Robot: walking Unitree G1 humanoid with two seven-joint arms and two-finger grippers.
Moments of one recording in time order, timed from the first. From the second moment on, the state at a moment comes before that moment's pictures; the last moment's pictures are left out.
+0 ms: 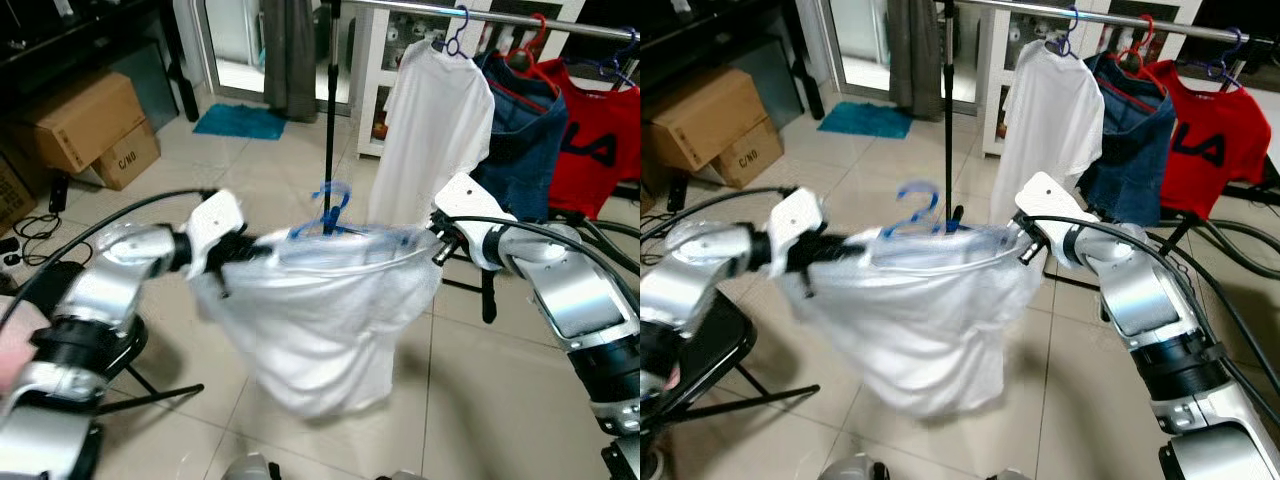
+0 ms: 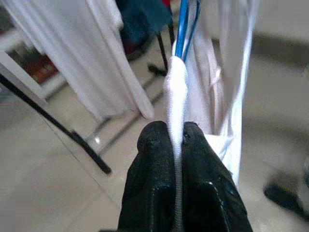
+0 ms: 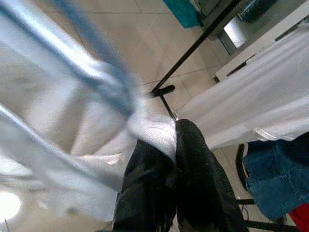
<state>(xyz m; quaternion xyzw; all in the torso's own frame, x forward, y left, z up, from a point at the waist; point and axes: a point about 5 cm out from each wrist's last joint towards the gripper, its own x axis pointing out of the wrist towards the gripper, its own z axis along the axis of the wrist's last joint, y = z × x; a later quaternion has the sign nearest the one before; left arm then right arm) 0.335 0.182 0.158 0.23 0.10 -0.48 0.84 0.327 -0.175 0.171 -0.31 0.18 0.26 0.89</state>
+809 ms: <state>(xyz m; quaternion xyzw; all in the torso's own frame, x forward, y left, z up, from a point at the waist) 0.315 0.189 0.155 0.22 0.16 -0.57 0.78 0.329 -0.195 0.168 -0.35 0.22 0.22 0.89</state>
